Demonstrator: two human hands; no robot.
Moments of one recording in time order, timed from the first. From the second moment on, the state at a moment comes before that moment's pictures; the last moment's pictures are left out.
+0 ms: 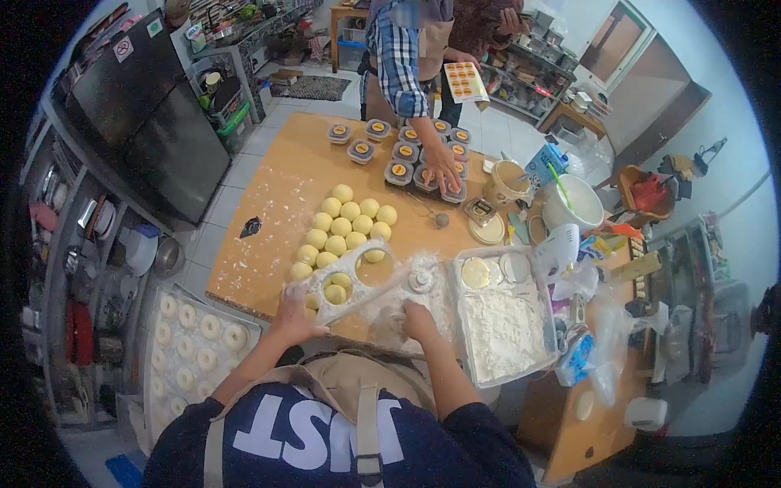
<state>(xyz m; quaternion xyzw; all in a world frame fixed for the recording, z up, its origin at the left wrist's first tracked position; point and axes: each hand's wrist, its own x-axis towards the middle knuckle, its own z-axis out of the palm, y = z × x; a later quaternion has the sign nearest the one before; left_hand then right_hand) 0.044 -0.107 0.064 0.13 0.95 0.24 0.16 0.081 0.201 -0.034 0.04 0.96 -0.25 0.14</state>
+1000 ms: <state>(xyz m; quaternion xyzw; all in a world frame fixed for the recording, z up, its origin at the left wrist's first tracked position) 0.030 0.108 0.057 0.15 0.60 0.72 0.33 0.079 0.279 0.089 0.04 0.66 -0.75 0.05</state>
